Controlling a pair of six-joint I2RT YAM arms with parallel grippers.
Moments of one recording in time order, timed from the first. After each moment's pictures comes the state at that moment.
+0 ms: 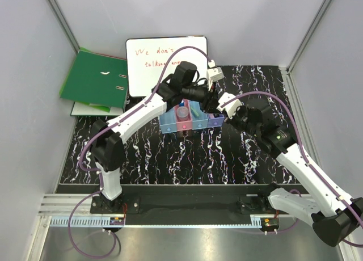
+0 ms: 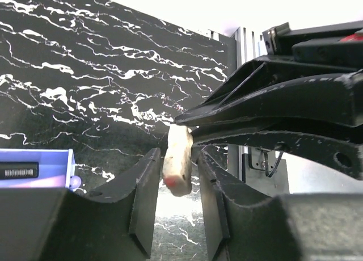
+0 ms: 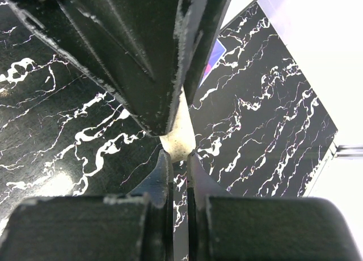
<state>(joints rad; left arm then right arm) -0.71 1.87 1.74 -0.31 0.85 -0.06 0.54 0.98 1.00 -0.49 0.01 -0.53</state>
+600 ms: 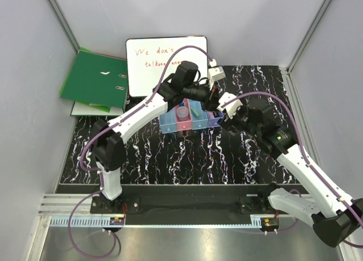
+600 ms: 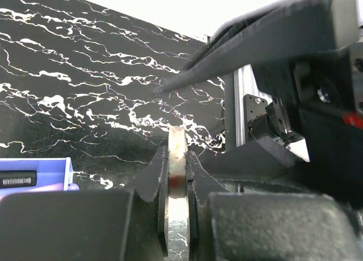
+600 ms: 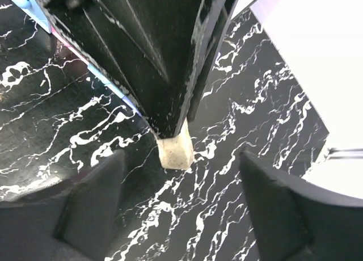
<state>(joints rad) -0.72 1.88 1.76 -0.29 0.86 -0.08 0.54 0.98 1.00 -0.48 0.02 -0.54</state>
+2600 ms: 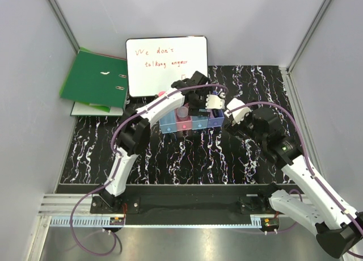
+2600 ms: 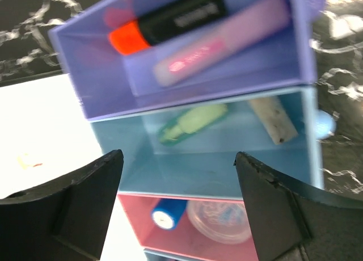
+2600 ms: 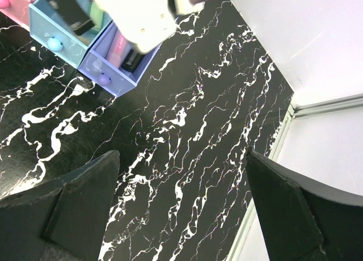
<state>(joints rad) -0.69 2.26 2.04 -0.77 0.16 1.06 0.53 0.85 0.89 -0.47 0.19 -0.57</state>
